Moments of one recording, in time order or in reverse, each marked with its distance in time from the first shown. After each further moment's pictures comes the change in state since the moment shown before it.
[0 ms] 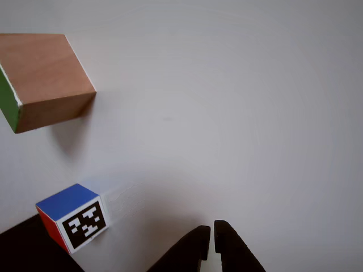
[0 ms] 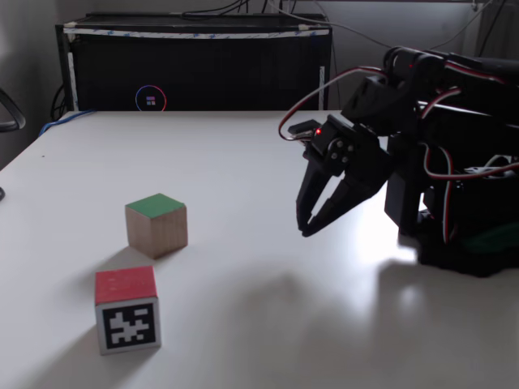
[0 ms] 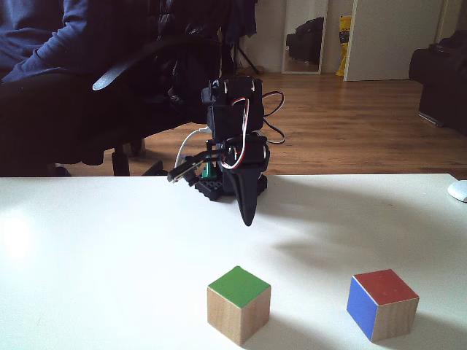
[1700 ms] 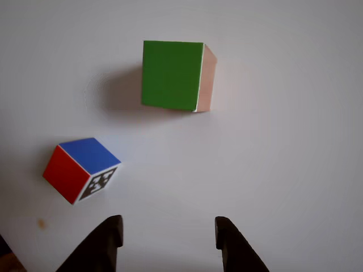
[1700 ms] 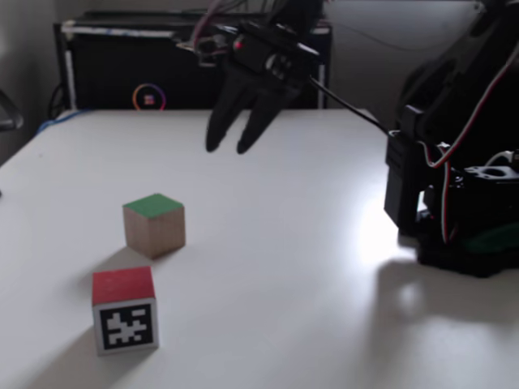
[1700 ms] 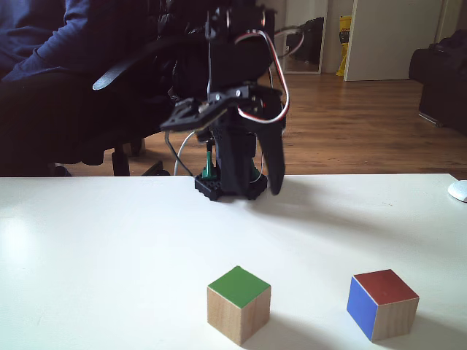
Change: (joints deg) arm 3.6 -66.9 -60.6 3.7 -42.3
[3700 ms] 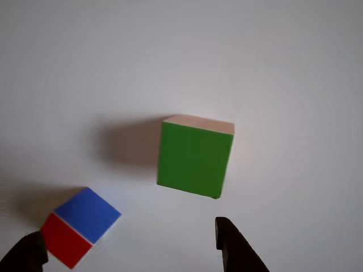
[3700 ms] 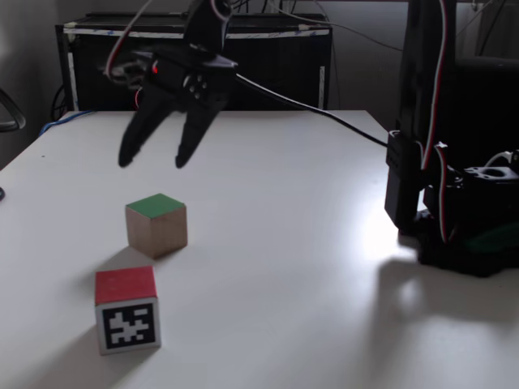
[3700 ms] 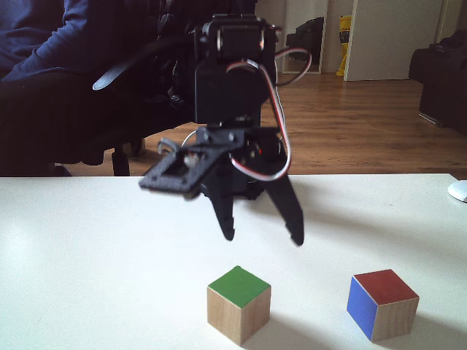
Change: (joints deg) arm 3.7 -34.5 -29.1 -0.3 -6.6
